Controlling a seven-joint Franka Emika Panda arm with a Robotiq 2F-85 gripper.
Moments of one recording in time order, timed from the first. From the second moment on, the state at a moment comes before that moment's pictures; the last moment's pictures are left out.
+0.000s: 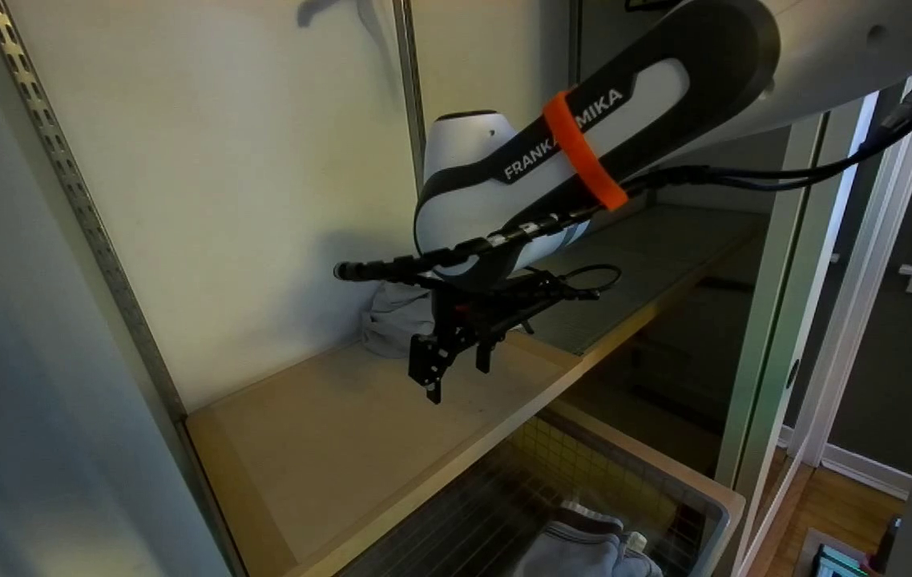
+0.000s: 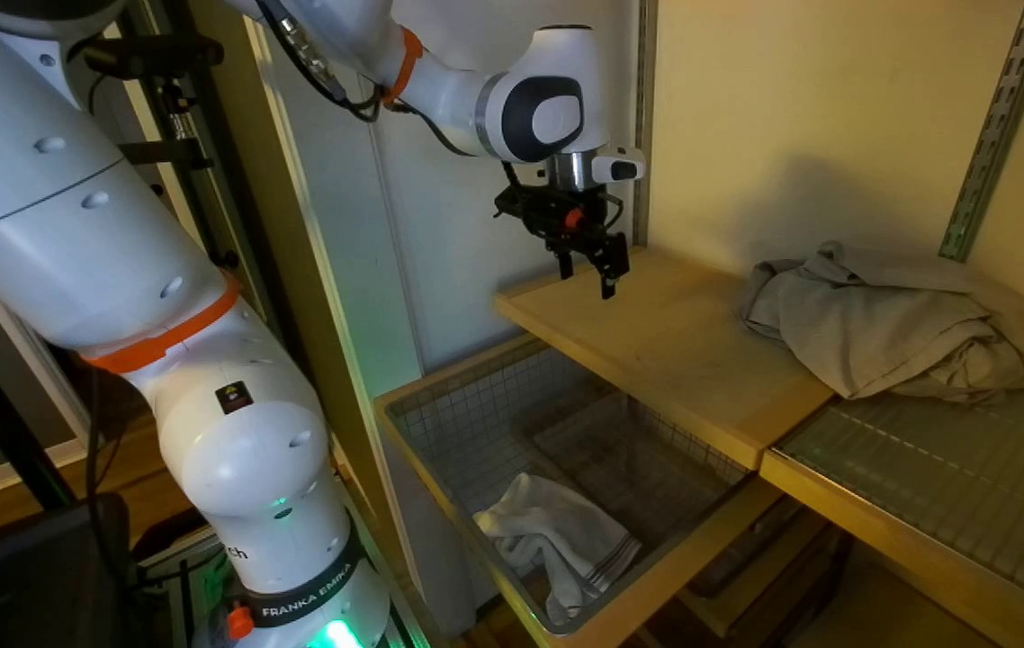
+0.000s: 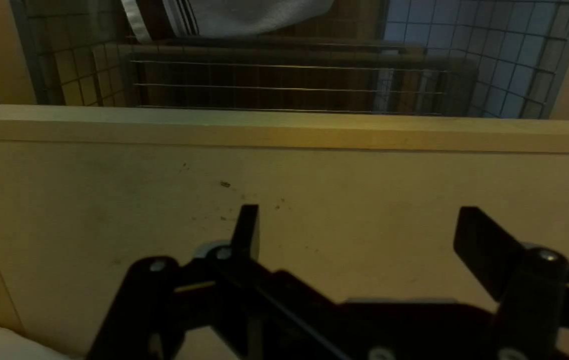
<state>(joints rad) 0.04 -0.30 0.06 -2.43 0.04 2.28 0.06</state>
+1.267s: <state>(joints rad) -0.05 0.21 -0.06 -1.98 0.08 2.82 0.09</state>
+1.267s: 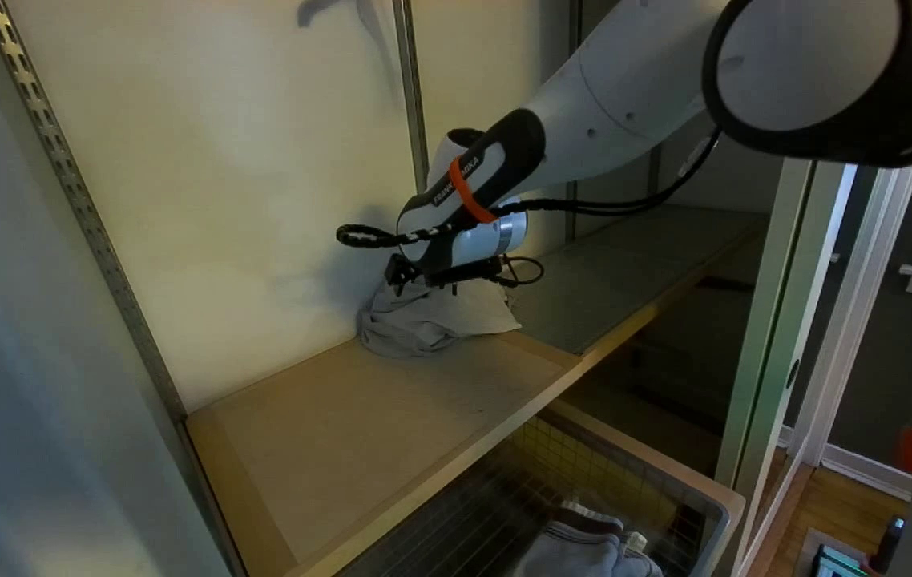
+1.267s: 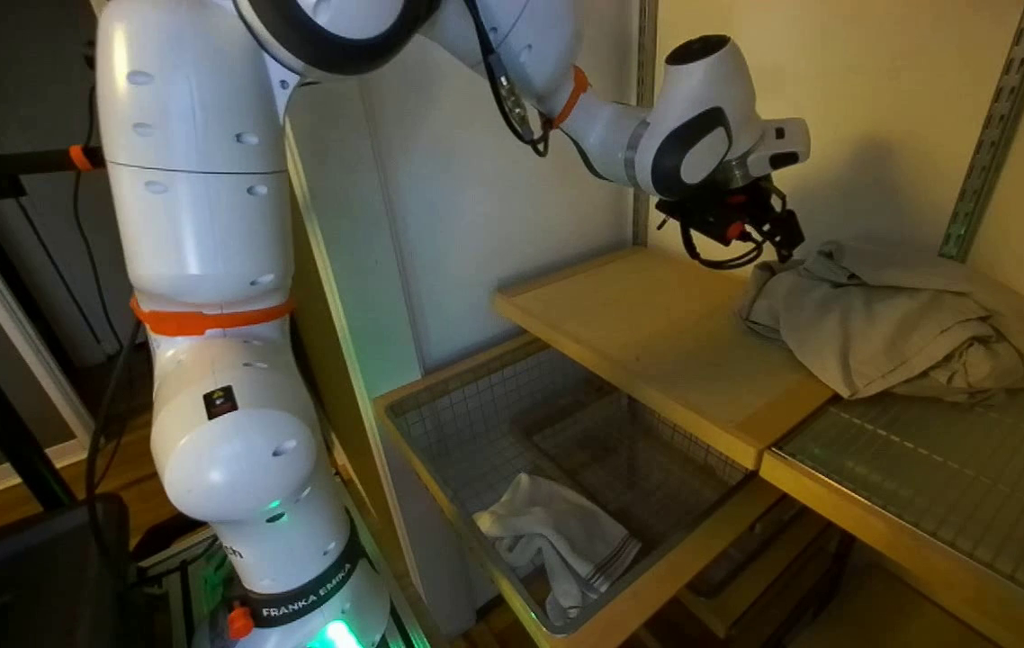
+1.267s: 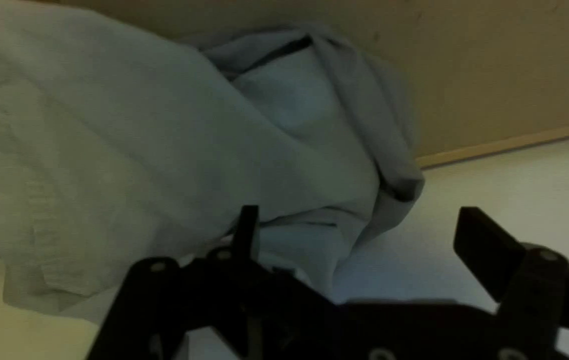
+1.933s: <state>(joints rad) -0.05 0.45 -0.12 -1.72 0.08 2.98 0.21</state>
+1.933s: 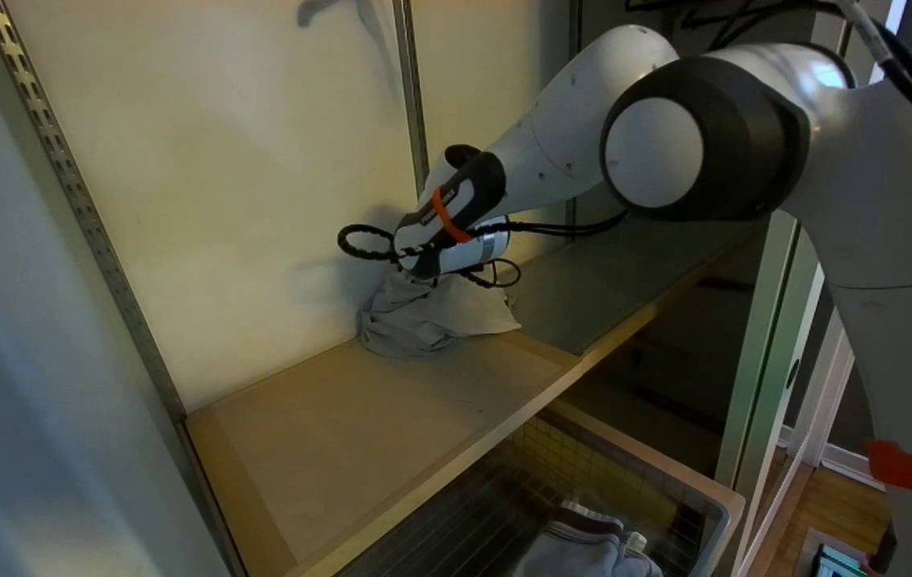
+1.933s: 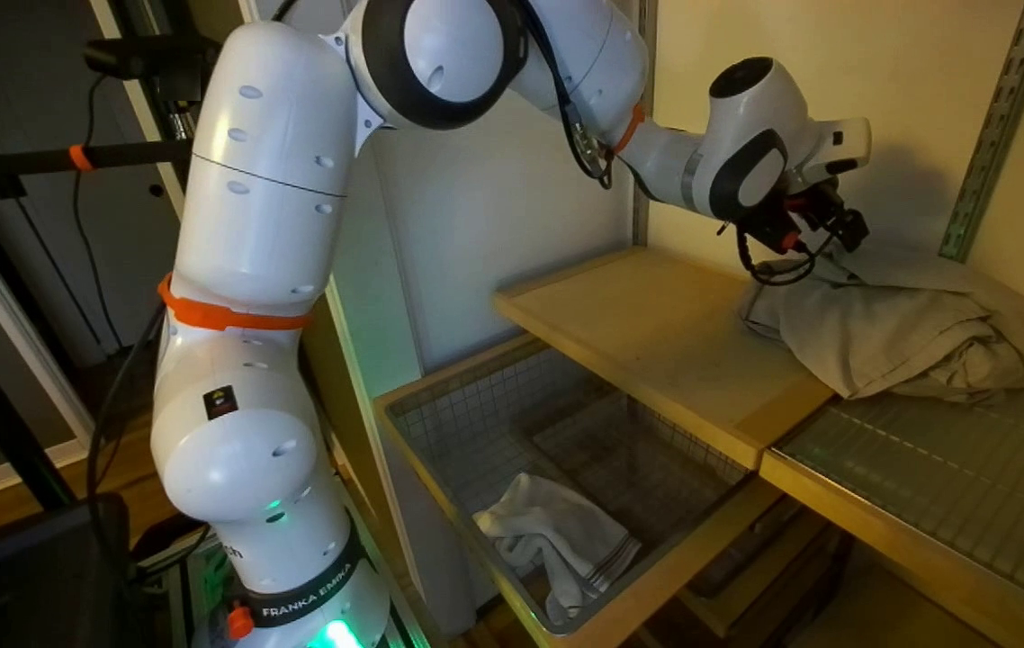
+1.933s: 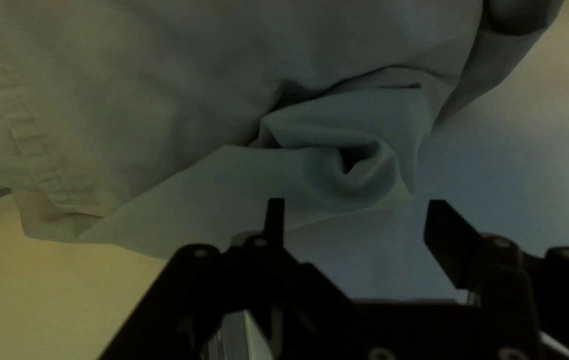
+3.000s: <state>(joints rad) 0.05 0.53 -0.23 -1.60 0.07 2.87 0.41</state>
